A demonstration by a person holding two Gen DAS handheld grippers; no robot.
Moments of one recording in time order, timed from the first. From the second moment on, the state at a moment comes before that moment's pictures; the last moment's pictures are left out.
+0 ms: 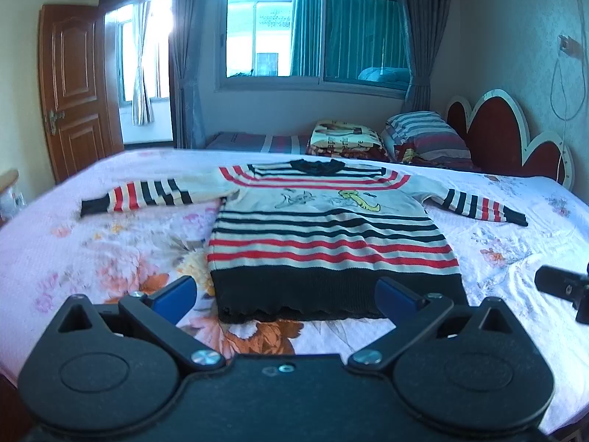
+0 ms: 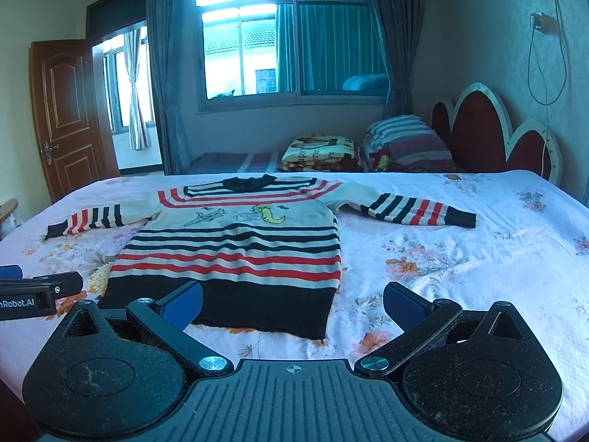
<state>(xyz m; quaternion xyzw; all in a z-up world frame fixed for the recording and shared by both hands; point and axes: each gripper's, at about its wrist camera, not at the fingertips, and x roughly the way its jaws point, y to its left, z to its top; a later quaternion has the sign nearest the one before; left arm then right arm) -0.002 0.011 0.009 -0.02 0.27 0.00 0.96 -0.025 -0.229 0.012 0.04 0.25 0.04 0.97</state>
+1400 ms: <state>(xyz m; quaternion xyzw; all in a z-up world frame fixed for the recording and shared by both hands) 0.290 -0.028 -0.057 0.03 0.30 0.00 0.95 0.273 -0.447 -0.059 0.23 0.27 -0.10 0.93</state>
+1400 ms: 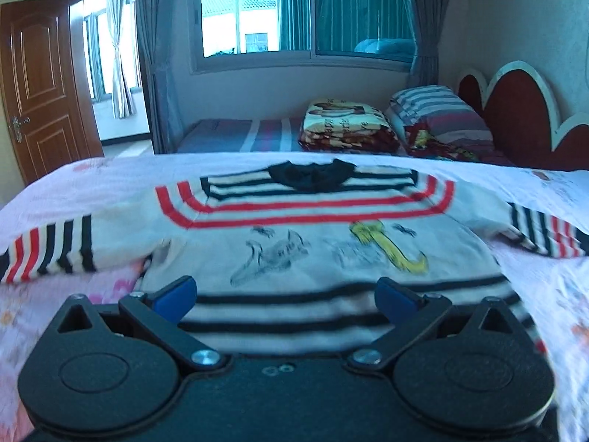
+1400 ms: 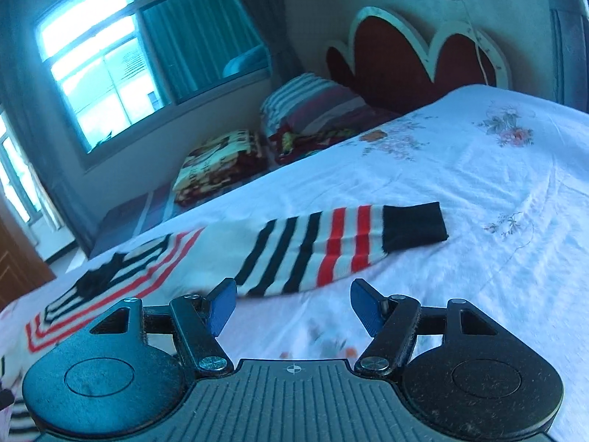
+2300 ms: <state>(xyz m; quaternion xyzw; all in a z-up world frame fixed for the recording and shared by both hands) 0.402 -0.037 -0.113 0.04 0.34 0.01 0.94 0.350 -0.562 -0.105 0.25 0.22 -0.15 0.93</state>
